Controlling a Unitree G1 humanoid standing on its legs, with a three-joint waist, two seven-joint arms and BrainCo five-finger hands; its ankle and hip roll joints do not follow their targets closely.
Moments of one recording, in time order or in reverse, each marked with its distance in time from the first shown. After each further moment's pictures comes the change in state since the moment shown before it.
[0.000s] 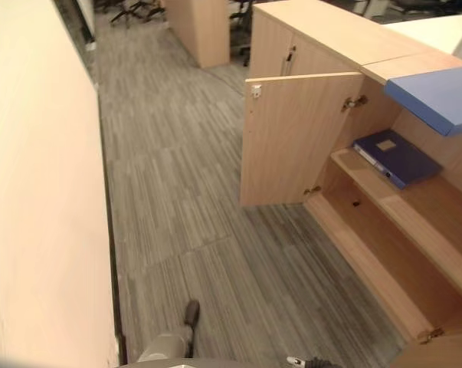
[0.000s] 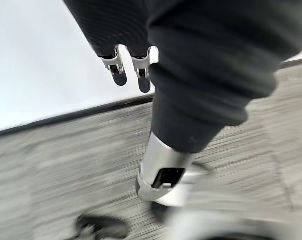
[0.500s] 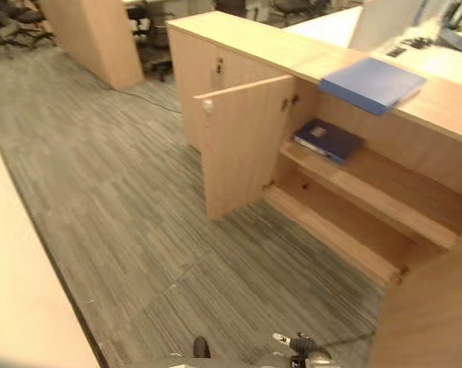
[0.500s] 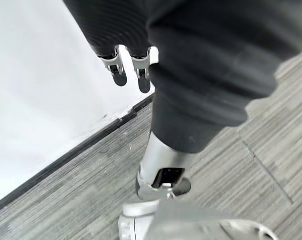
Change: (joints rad) left arm 0.050 0.006 0.033 -0.031 -0.001 0.032 -0.003; right arm -0.046 0.045 -0.064 -0.172 0.019 -0.012 -0.039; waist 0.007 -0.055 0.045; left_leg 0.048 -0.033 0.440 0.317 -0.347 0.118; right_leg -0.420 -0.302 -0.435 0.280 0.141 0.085
